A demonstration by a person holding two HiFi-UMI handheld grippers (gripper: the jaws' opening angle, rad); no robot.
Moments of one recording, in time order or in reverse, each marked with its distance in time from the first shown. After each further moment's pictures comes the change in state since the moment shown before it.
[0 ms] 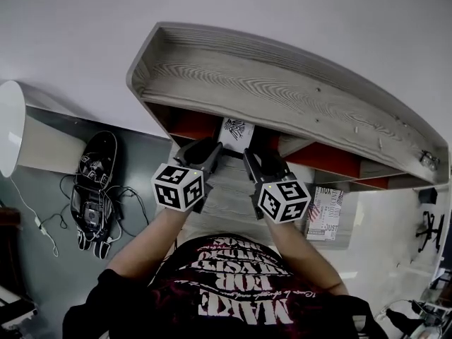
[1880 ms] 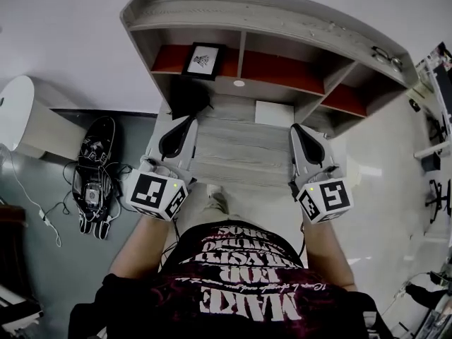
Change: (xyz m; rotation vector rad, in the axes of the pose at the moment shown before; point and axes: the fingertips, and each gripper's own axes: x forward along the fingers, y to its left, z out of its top) left arm -0.192 -0.223 -0.002 0.424 -0.350 -0.009; right arm -0.326 0.021 0.016 -0.347 -0.326 -0.129
